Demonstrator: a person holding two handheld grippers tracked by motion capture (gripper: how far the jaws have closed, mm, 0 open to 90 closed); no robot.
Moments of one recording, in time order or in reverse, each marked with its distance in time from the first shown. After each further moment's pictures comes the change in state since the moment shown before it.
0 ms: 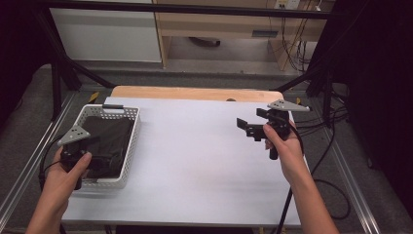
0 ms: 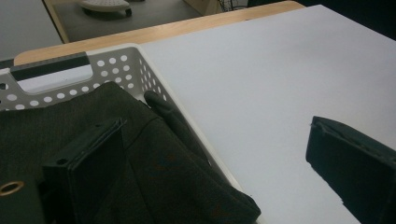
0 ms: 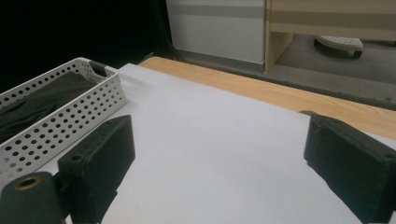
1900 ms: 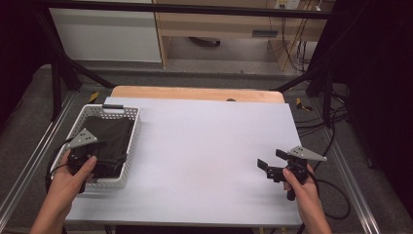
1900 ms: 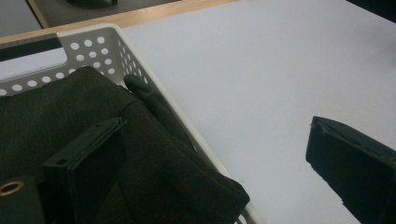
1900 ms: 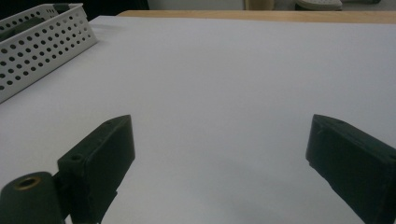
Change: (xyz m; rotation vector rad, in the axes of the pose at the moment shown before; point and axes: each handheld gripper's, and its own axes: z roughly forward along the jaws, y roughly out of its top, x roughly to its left) left arm -0.005 -0.010 0.011 0.046 -0.041 0.024; right arm -0.029 -0.132 -0.047 0.051 -0.058 0.066
